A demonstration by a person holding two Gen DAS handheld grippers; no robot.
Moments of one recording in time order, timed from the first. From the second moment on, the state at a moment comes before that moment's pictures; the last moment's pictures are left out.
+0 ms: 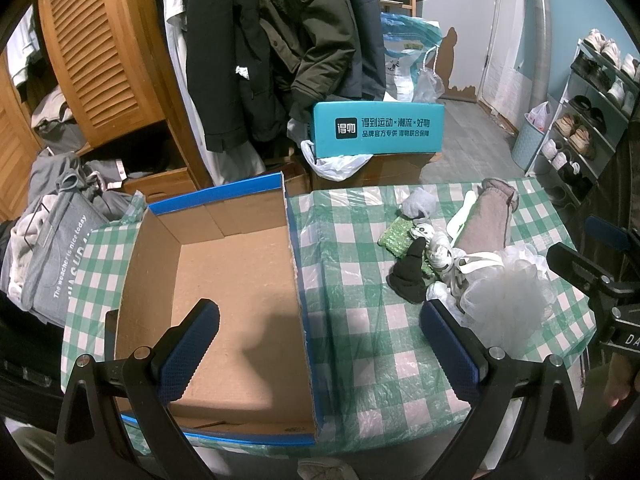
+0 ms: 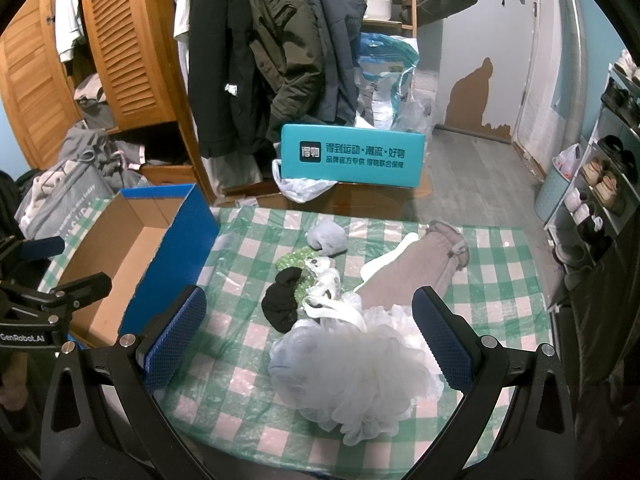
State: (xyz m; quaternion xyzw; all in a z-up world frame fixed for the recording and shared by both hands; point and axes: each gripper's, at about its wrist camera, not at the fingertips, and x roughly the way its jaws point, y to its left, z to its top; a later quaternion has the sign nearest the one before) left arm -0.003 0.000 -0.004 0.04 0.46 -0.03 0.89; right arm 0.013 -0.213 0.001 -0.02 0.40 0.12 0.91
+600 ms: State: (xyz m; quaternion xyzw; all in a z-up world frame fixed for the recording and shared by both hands) left arm -0.001 -0.010 -0.017 0.05 0.47 -0.04 0.88; right arm 0.015 -0.229 -0.014 -0.02 0.41 0.10 0.90
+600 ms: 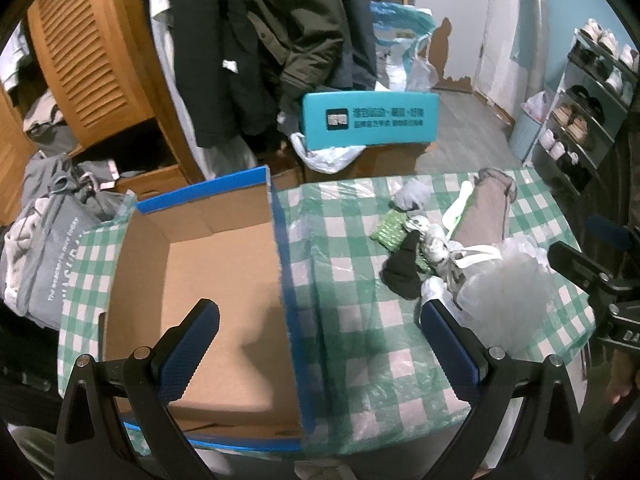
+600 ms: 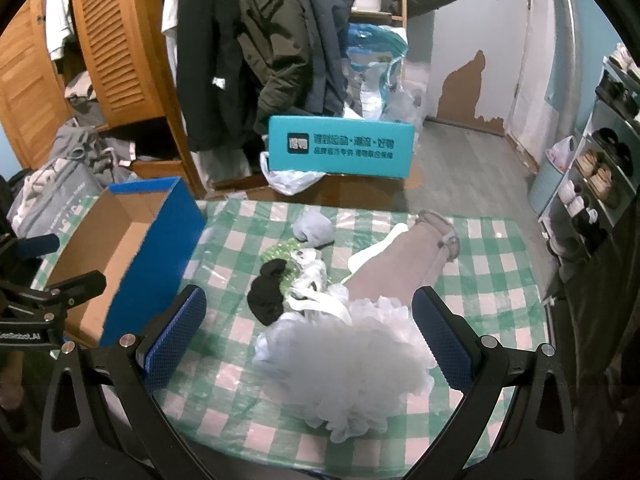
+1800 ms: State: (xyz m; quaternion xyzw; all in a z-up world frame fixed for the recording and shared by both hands) left arm 0.038 -0.075 -0.117 0.08 0.58 -0.08 0.81; right arm 0.064 -0.251 -0.132 -0.05 0.55 0.04 0.83
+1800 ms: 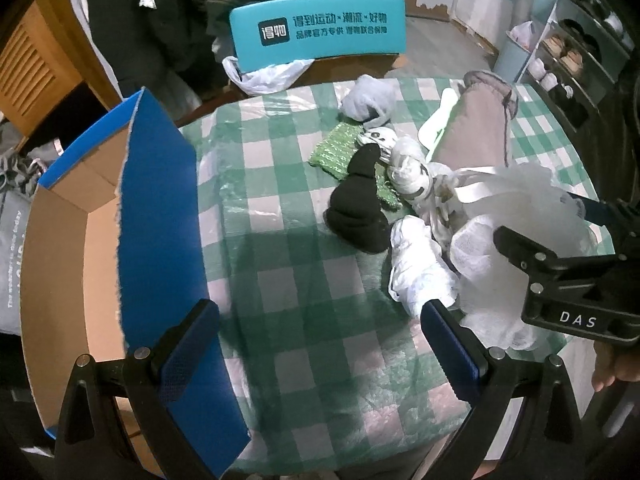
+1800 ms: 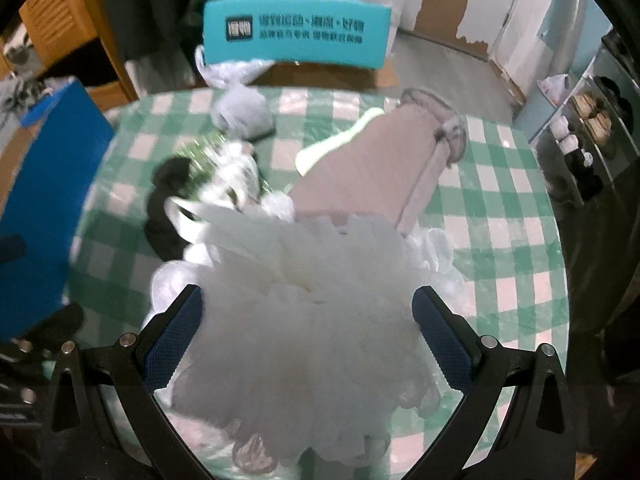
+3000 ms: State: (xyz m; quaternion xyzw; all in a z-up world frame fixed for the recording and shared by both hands) left arm 0.127 -0.092 -0.197 0.01 0.63 -0.07 0.77; right arm 0.071 -0.288 -0.190 0.03 0.59 0.08 0.80
